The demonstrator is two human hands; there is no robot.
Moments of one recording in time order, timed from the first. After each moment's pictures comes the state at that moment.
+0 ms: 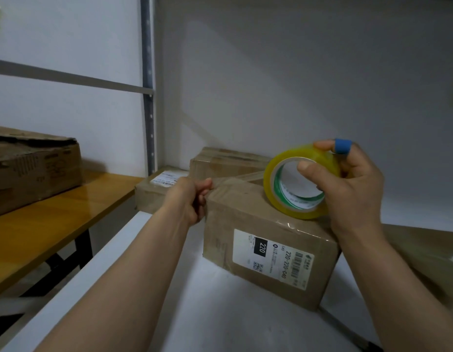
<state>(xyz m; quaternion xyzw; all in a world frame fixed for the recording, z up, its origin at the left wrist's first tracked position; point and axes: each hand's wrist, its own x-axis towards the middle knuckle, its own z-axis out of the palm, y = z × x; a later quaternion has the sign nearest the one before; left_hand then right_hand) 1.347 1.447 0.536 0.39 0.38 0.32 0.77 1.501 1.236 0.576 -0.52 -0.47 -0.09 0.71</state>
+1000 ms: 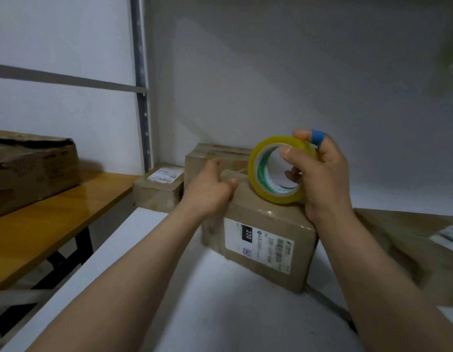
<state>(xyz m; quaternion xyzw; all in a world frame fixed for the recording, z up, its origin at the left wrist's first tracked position) 1.354 1.395 0.545 0.82 0.32 0.35 0.33 1.480 1.243 0.582 -0.50 -0.40 0.06 0.77</state>
